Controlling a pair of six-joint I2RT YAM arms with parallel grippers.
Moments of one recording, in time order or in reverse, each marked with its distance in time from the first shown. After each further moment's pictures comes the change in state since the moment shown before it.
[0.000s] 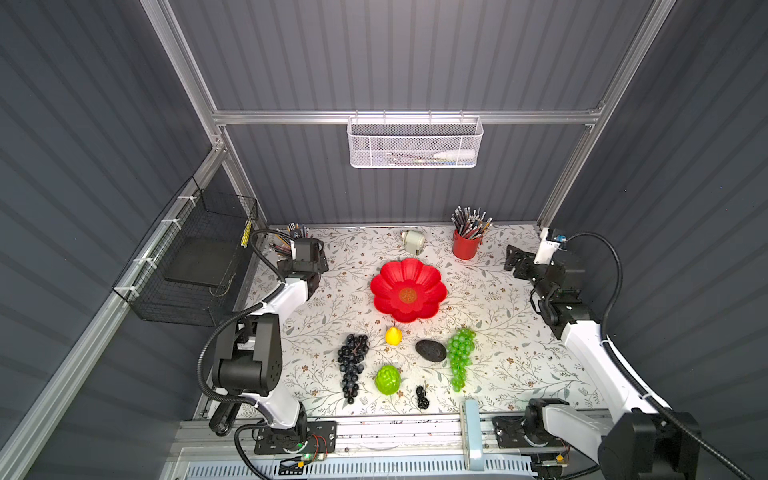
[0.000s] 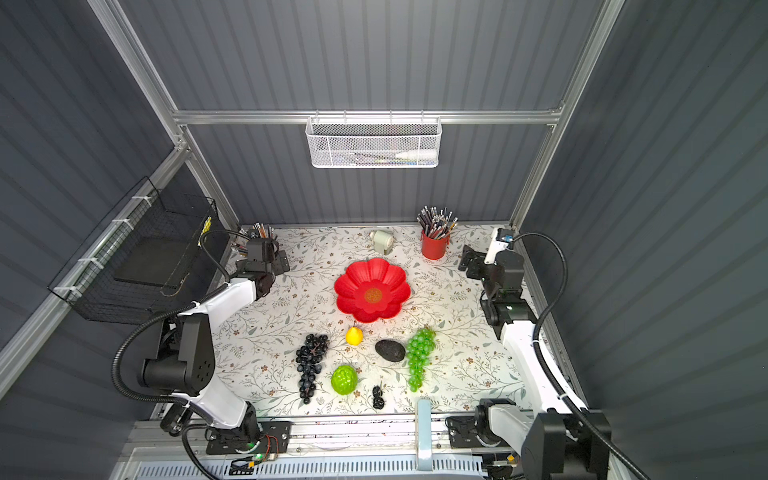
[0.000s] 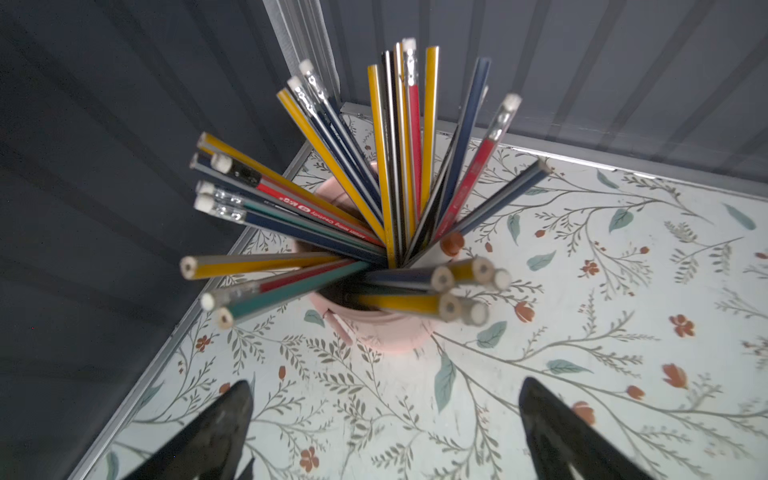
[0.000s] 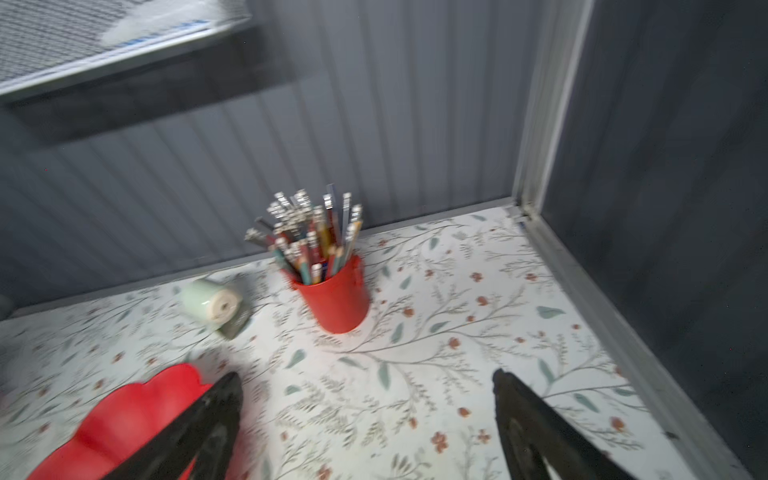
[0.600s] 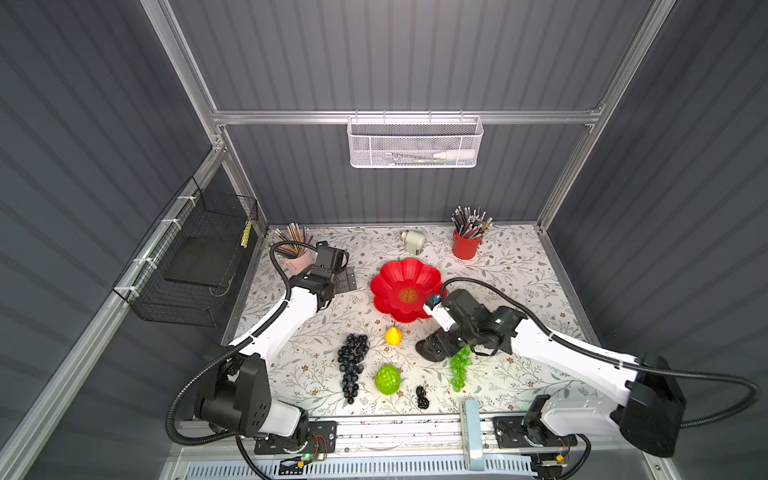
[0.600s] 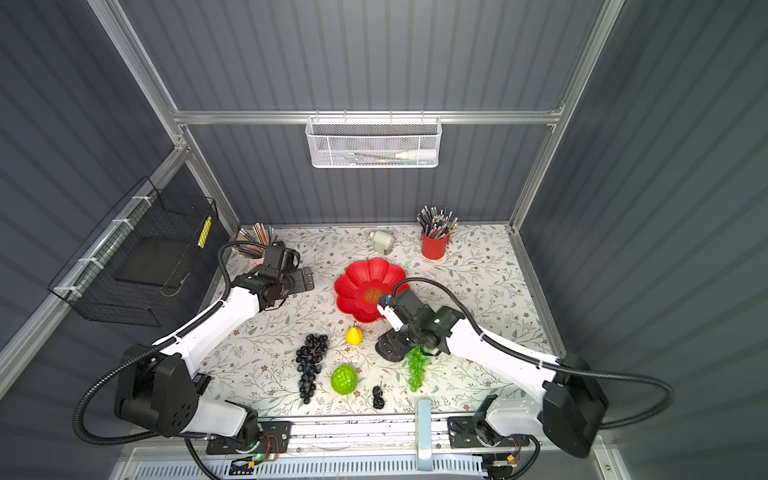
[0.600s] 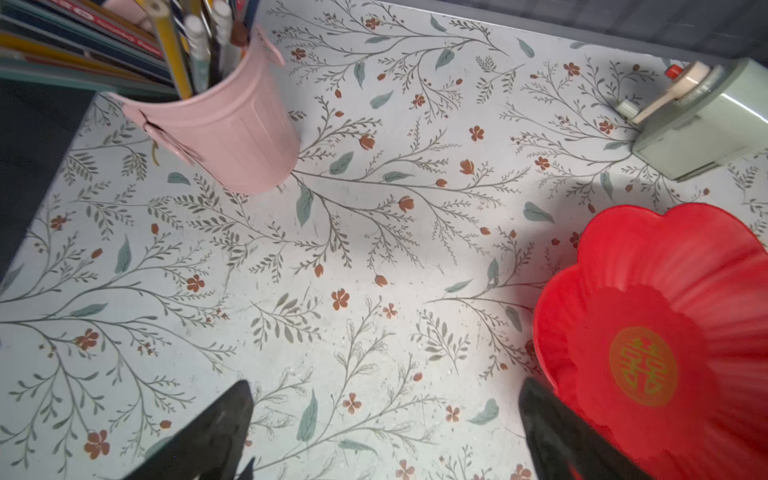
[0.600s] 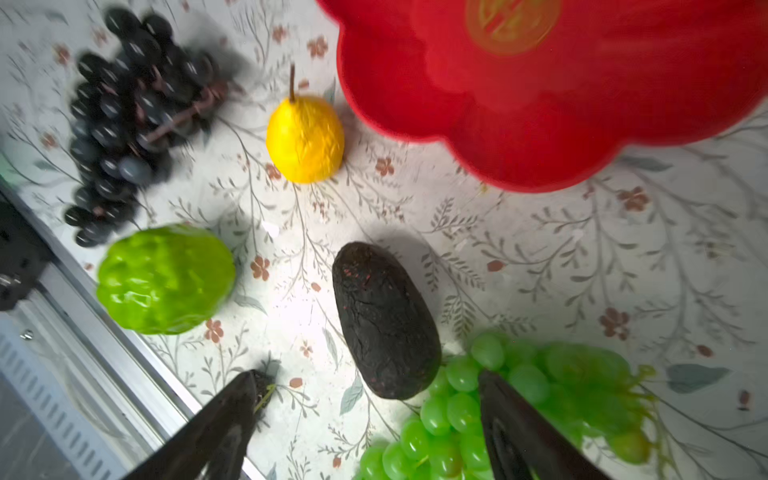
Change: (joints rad) left arm -0.211 -0.188 -0.027 -0.376 0.215 -0.155; right arm 0.755 0.267 0.062 -0.616 -0.074 -0.037
